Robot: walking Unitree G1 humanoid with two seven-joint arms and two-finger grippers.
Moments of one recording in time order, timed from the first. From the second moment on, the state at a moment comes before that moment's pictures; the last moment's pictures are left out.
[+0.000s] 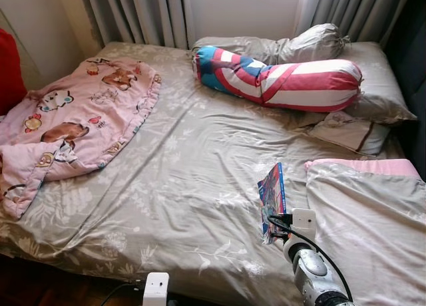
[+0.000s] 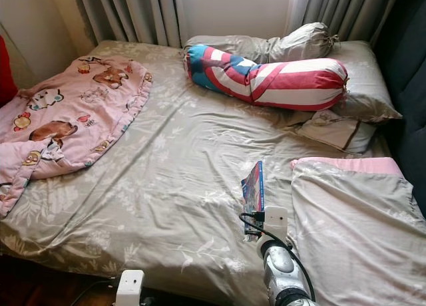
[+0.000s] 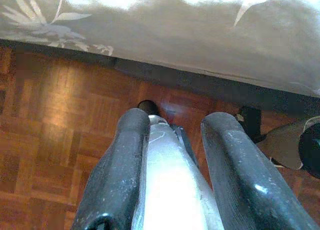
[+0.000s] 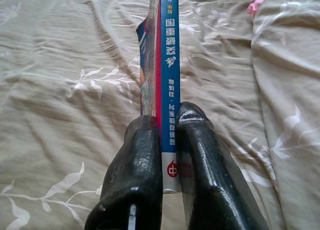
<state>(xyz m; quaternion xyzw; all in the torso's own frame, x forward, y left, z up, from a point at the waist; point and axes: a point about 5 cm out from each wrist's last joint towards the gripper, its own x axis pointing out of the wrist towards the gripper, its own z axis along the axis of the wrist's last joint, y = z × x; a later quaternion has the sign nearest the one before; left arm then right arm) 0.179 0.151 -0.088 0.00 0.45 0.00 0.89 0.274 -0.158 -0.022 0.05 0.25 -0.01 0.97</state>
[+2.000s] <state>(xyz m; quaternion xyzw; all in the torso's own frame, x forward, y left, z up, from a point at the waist) 0.206 0.160 -0.072 0.03 0.39 -0.01 0.92 0.323 -0.140 0.024 0.20 0.19 0.01 0.96</state>
